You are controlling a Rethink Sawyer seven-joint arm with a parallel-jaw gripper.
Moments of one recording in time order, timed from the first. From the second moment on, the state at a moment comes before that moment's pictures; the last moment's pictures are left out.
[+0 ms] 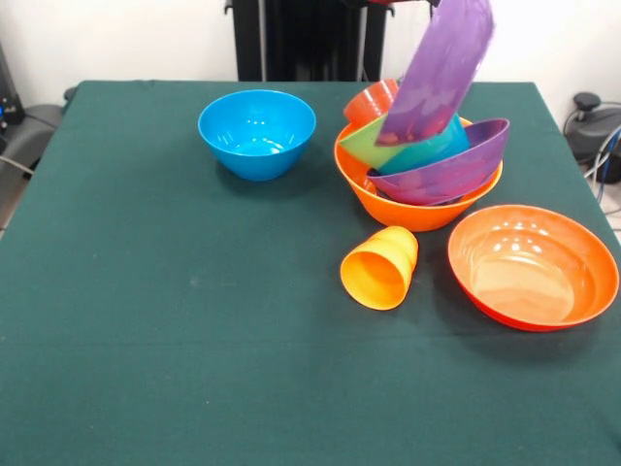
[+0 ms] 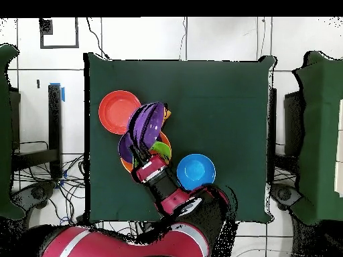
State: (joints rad) arm 0.01 -0.38 -0.45 1.84 -0.77 -1.63 1.98
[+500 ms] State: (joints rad) arm 0.01 -0.38 -0.45 1.84 -0.77 -1.63 1.98
